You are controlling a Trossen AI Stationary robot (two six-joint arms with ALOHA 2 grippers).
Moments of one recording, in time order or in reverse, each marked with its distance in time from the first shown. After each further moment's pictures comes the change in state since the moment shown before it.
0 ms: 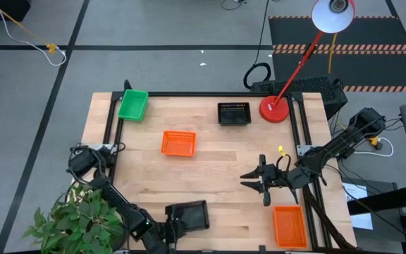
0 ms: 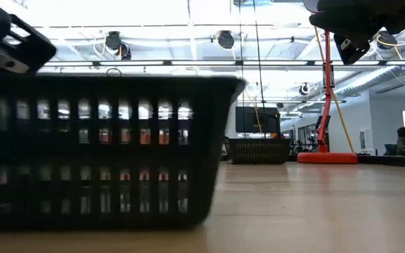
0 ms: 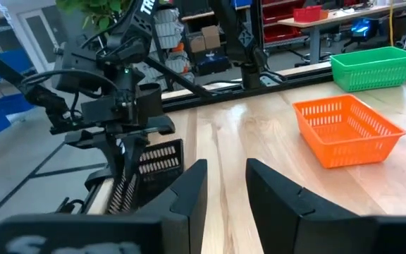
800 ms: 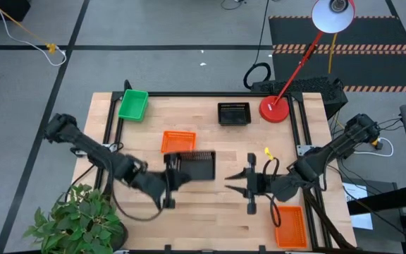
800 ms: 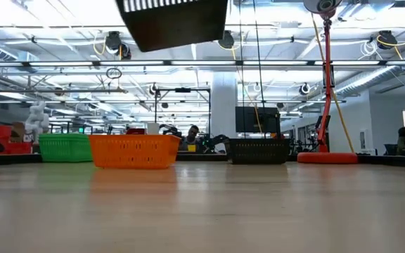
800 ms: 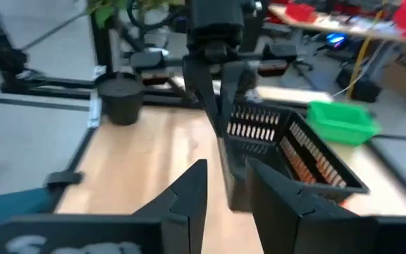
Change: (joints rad) left arm 0.346 -0.555 0.000 -0.320 0.026 0.458; right arm -0.049 0.206 0.792 -0.809 0.016 -0.203
